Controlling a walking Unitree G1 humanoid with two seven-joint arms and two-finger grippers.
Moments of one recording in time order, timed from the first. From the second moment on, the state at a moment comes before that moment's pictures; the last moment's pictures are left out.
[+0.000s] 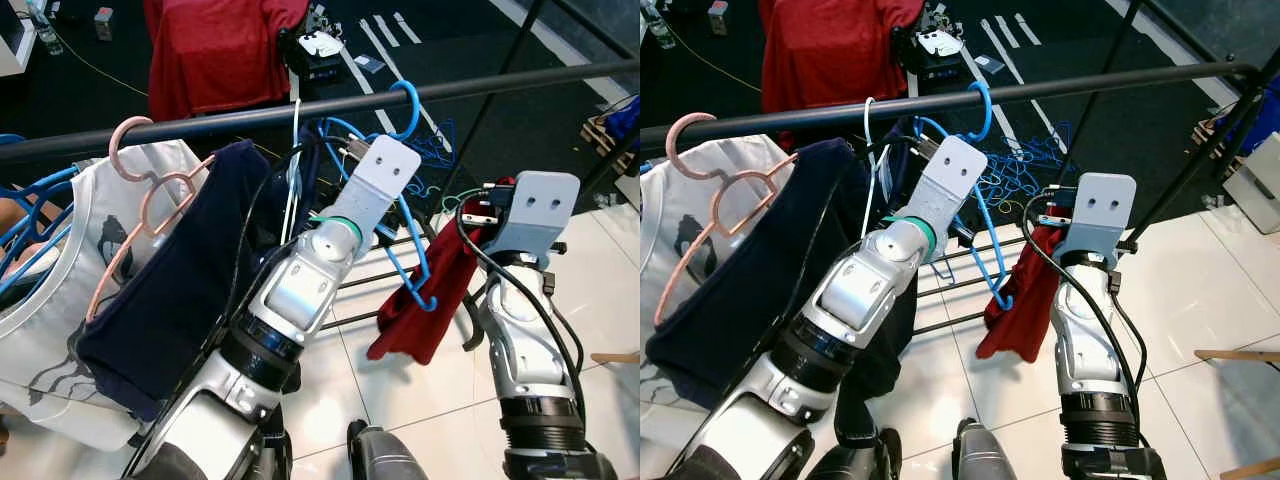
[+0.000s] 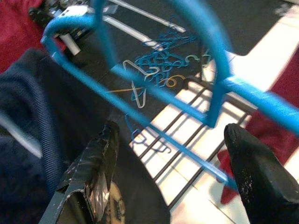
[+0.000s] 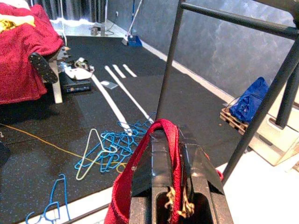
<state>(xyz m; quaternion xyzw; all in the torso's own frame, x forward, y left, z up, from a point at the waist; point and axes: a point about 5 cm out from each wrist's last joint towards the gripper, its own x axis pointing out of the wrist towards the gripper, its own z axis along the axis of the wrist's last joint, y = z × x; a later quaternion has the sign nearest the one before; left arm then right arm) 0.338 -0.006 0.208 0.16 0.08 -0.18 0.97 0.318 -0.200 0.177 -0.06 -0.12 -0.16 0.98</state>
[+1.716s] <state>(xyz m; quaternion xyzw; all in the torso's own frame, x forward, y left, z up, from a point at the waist) 0.300 0.075 0.207 0.13 -0.12 -0.20 0.96 0.318 -0.200 0.178 -0.06 -0.13 -0.14 0.98</state>
